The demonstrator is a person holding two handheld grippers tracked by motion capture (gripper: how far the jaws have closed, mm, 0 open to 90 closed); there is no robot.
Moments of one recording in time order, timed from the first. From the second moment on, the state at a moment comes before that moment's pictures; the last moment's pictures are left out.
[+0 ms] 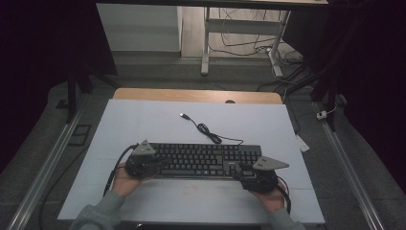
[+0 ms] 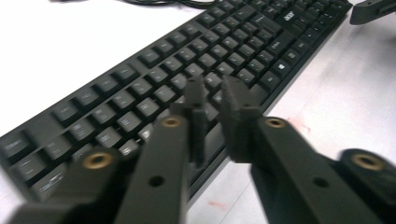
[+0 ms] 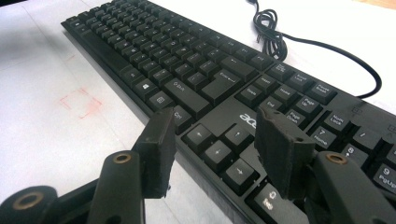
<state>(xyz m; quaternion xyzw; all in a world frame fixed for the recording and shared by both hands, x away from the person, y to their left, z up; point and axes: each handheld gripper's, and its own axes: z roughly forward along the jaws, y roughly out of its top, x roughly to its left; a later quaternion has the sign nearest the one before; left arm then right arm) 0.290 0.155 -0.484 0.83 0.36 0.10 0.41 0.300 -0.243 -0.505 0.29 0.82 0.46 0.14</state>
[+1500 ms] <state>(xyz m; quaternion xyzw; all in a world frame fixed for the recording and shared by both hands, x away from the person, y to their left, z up) 0.301 0.116 -0.521 0.87 0.33 0.09 0.34 0.306 -0.239 -0.510 0.29 0.83 0.45 0.16</state>
